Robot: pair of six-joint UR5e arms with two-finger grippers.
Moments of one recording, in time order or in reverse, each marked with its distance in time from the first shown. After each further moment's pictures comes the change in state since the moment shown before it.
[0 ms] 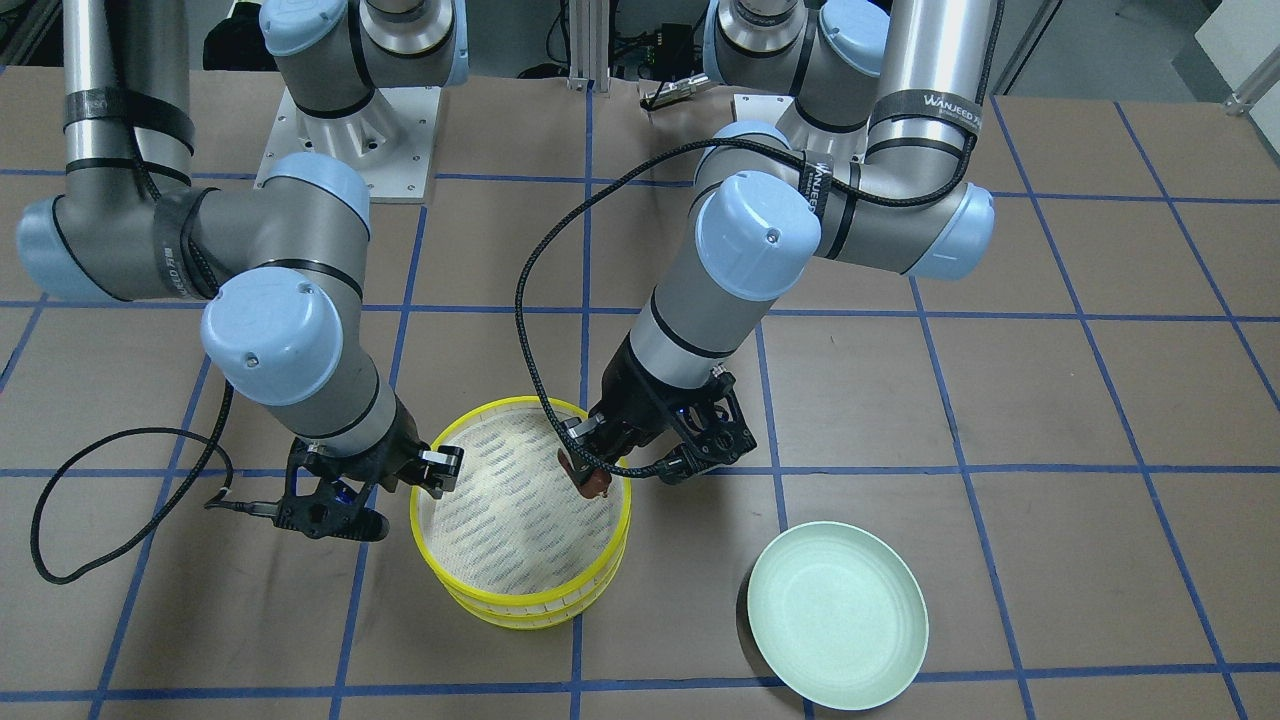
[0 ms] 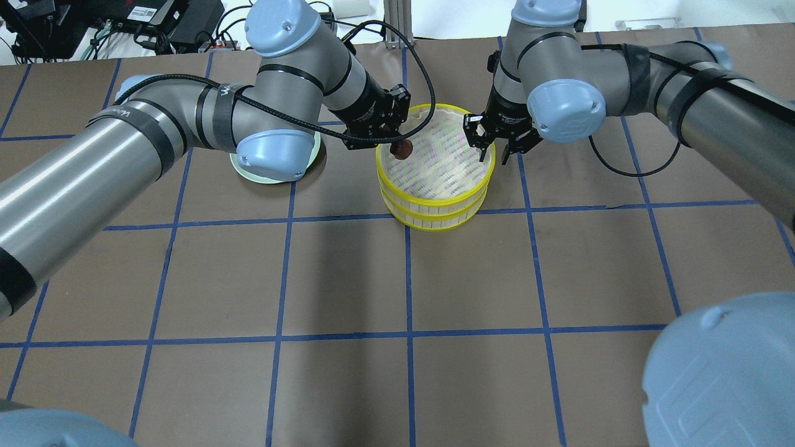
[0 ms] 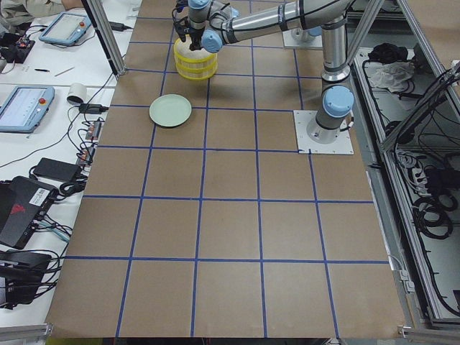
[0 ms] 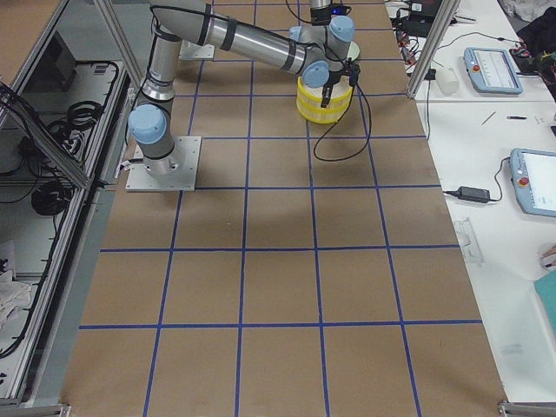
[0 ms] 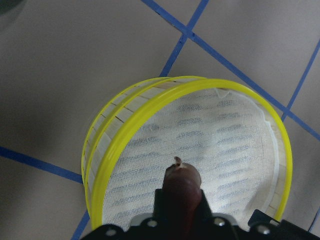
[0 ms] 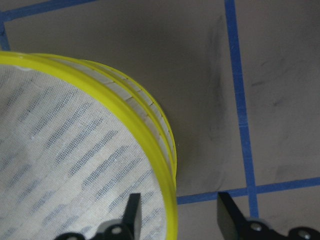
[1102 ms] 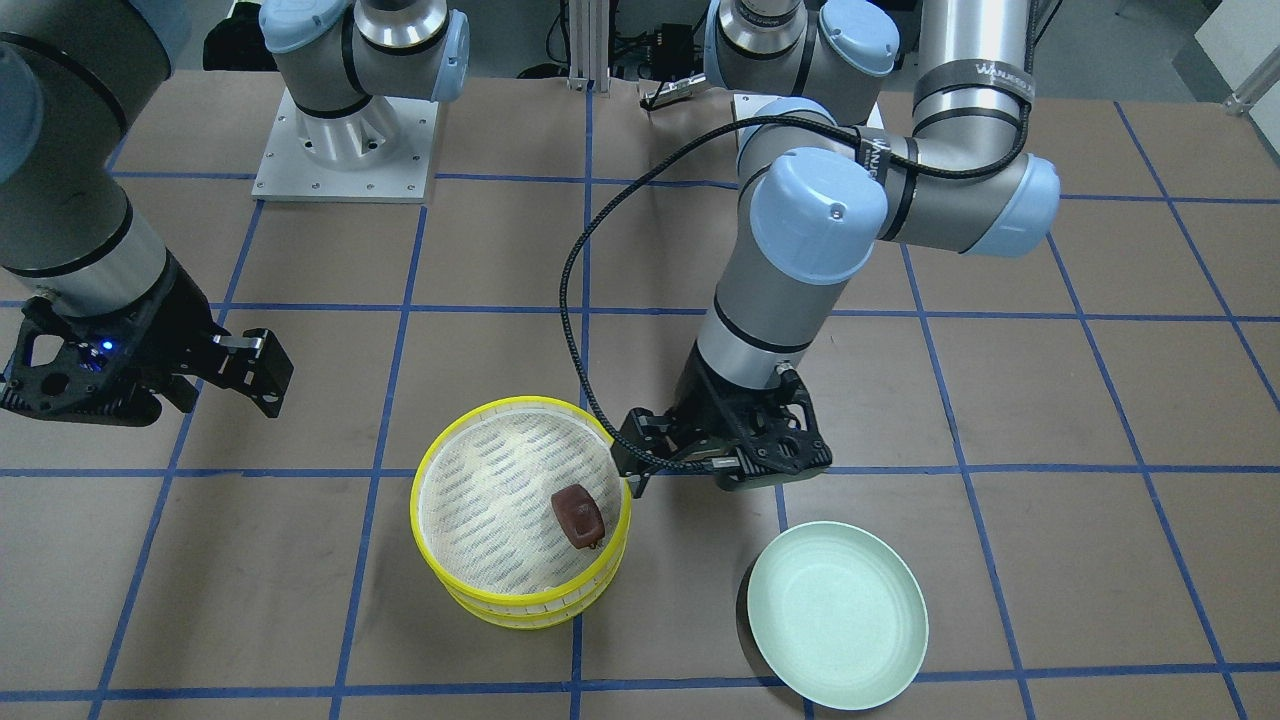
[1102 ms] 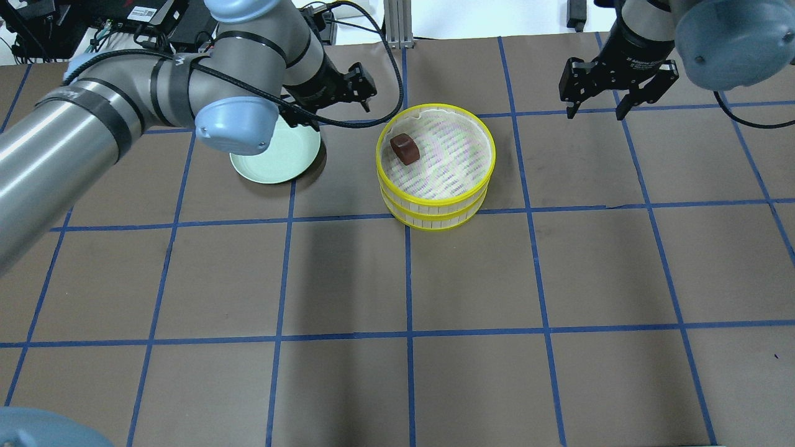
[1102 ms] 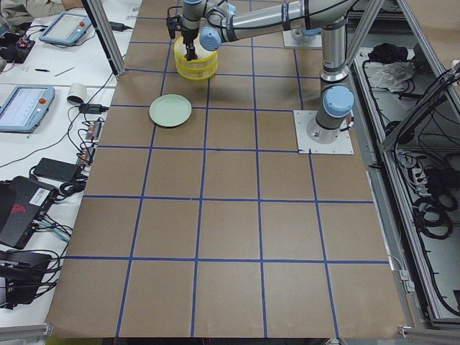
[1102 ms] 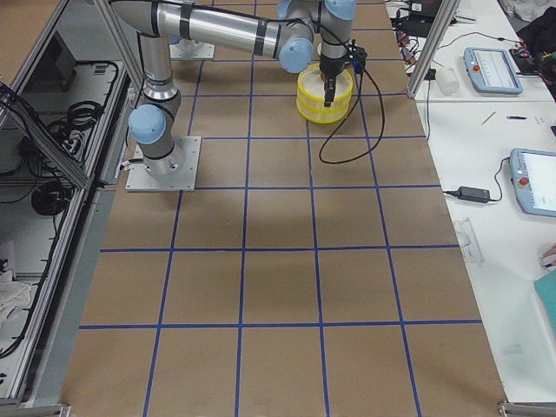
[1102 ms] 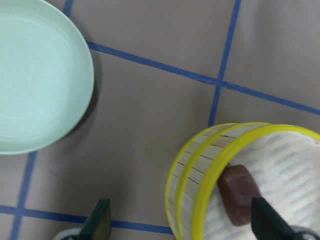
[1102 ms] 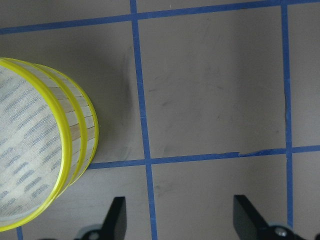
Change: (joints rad) left arm 0.065 0.036 0.045 -0.093 0.167 0.364; right arm -0.191 -0.239 -0.023 0.201 -0.042 -0.283
